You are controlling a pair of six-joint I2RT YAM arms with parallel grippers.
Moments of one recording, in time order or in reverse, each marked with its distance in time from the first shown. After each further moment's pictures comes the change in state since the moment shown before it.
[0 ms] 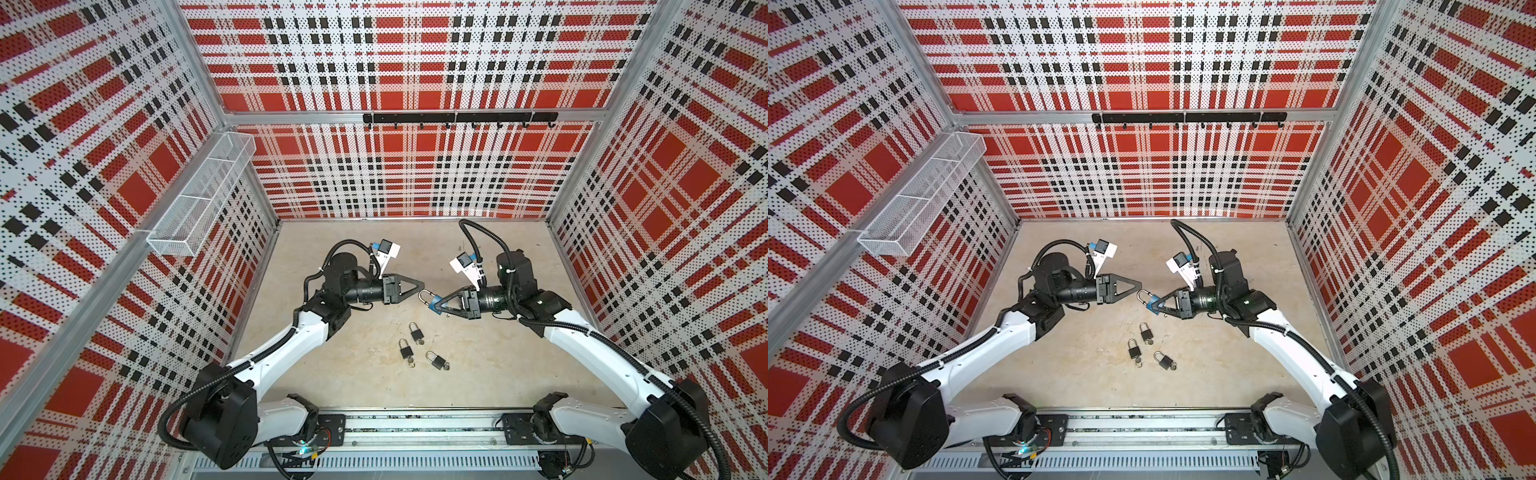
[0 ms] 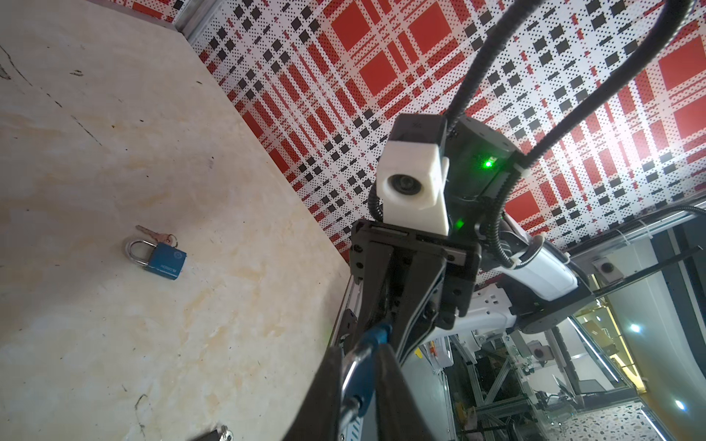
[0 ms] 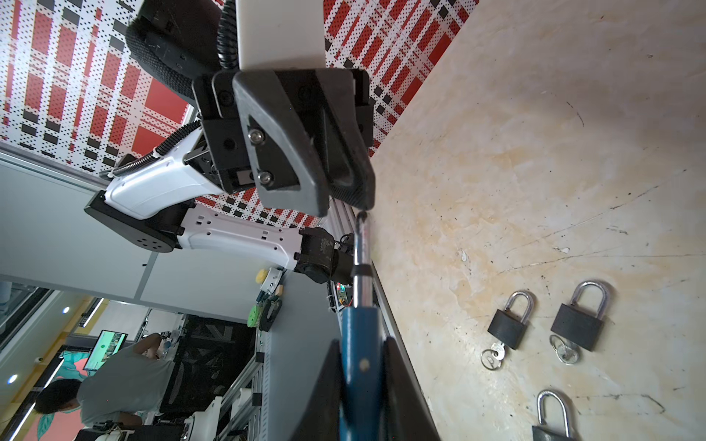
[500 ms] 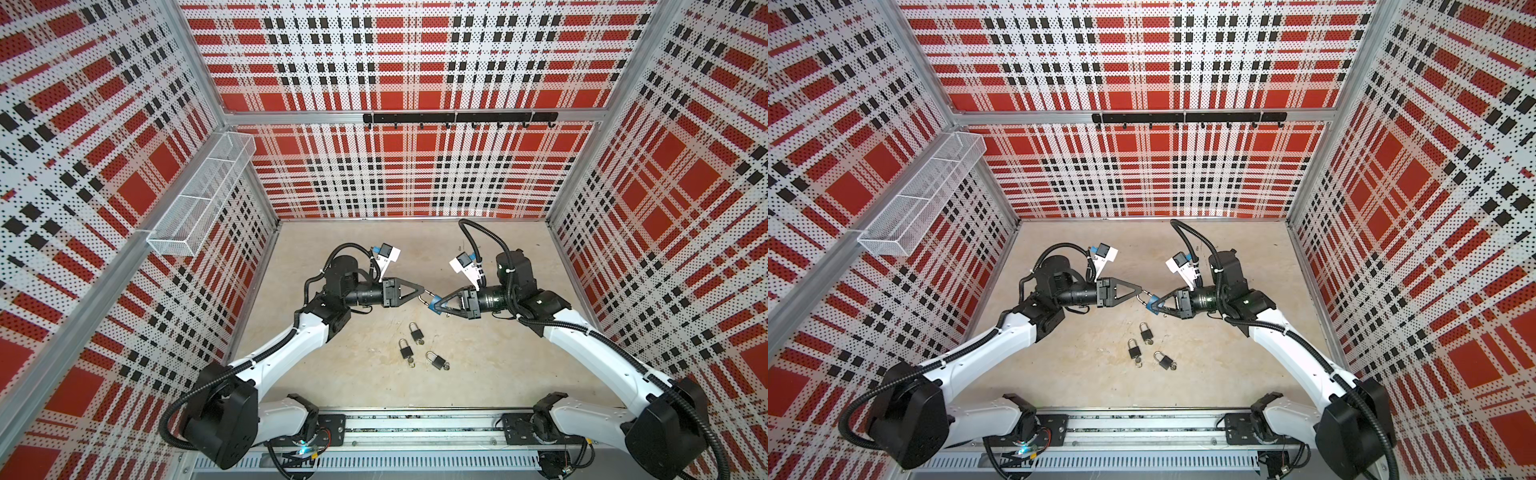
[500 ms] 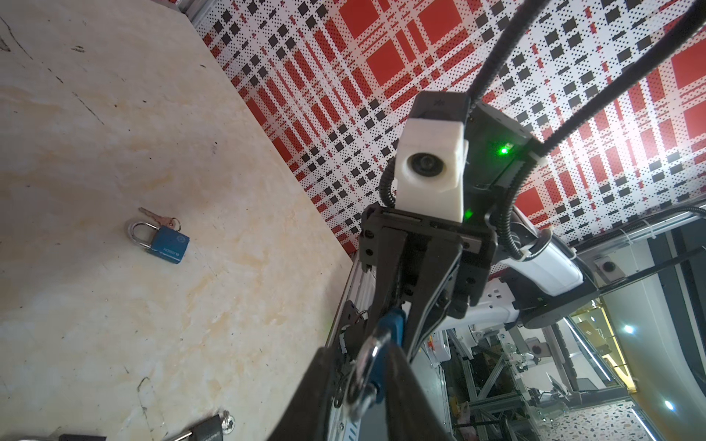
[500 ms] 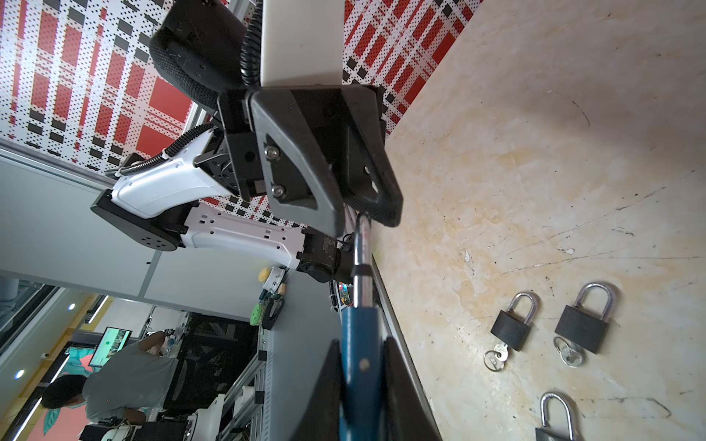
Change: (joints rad) left arm 0.003 0.000 -0.033 -0.005 0.010 0.000; right arm 0.000 0.005 0.002 0.005 -0.008 0.003
